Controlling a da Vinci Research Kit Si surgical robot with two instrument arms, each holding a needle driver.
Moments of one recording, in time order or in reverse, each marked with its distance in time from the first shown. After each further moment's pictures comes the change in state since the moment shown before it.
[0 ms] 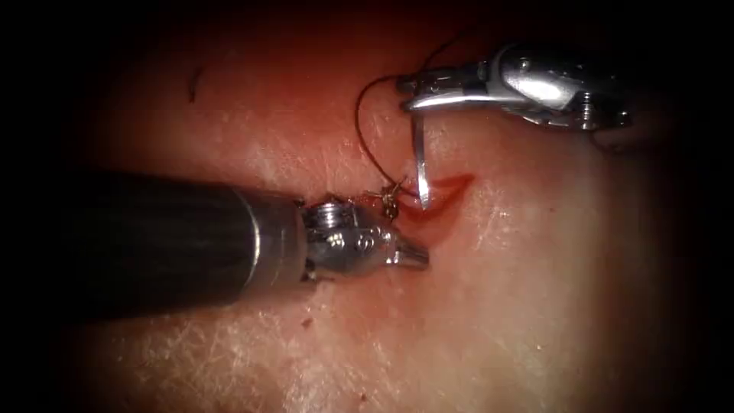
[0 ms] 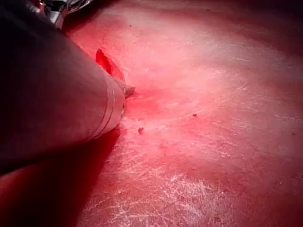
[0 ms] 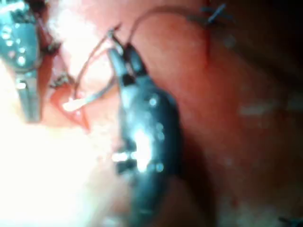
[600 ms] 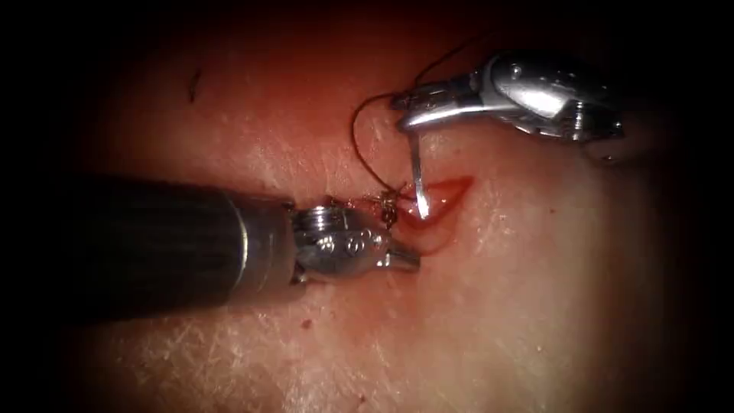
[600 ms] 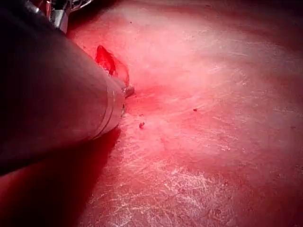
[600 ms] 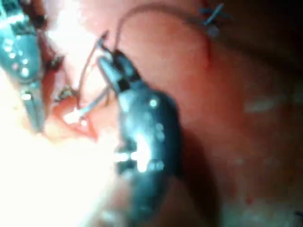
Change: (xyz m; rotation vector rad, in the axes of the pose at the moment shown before) right arm 0.000 -0.001 0.001 0.111 0.013 0.145; left arm -0.001 0.000 0.000 -0.002 -0.002 0.007
